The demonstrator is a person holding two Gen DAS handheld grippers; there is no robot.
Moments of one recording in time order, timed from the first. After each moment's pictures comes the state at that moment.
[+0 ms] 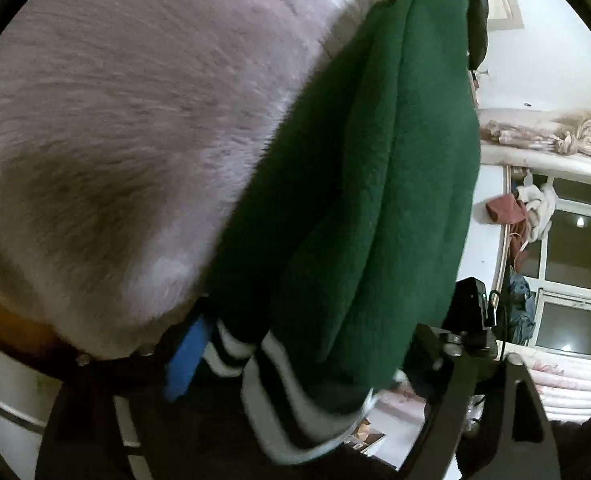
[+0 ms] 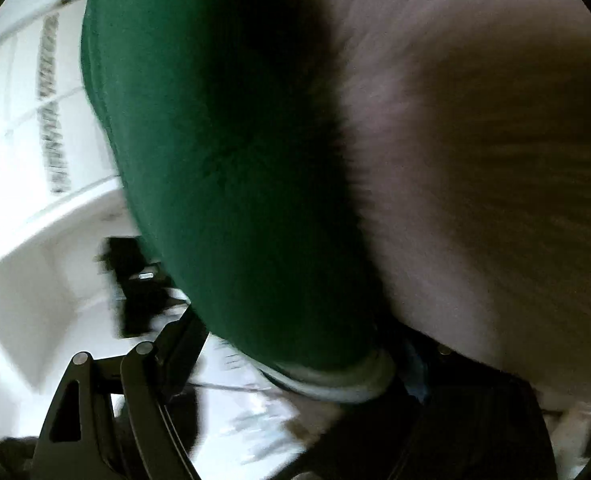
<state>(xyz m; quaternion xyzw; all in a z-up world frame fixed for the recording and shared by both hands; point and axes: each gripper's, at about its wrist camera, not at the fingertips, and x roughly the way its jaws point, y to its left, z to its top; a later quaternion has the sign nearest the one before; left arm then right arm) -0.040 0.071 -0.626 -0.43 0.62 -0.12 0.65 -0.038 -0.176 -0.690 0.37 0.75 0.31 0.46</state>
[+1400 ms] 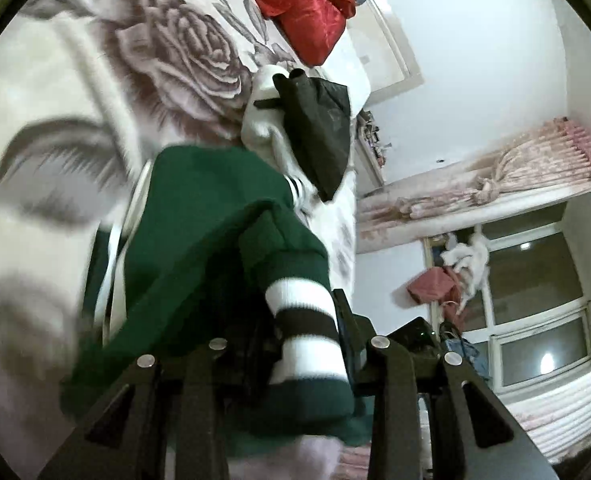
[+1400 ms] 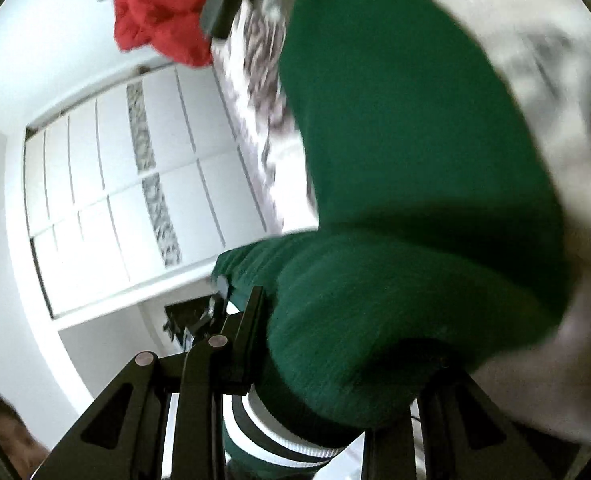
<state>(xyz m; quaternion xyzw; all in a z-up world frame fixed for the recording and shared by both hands) 0.216 0.072 -0.453 -0.44 0.44 -0.16 0.77 0.268 -0.190 -0.521 0.51 0.63 0.32 0.49</state>
